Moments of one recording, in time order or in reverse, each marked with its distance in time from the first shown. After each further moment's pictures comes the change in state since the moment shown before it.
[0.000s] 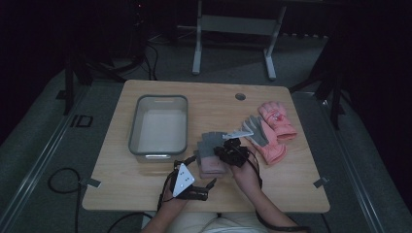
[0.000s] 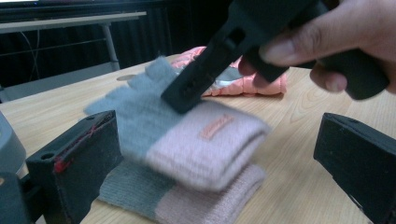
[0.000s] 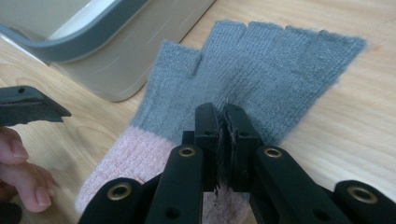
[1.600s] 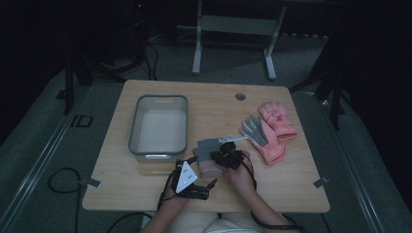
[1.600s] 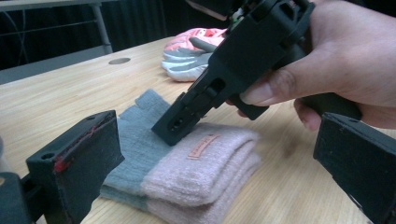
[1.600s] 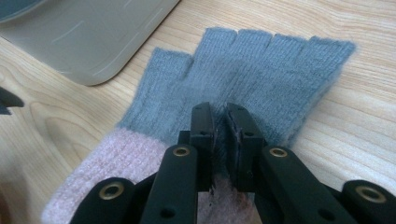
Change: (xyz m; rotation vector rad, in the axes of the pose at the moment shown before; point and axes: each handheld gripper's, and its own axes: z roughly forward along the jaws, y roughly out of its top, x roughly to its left) left arm 0.002 0.000 0.006 0.069 -0.033 -0.002; right arm -0.010 -0.018 0.036 0.031 0.025 0.033
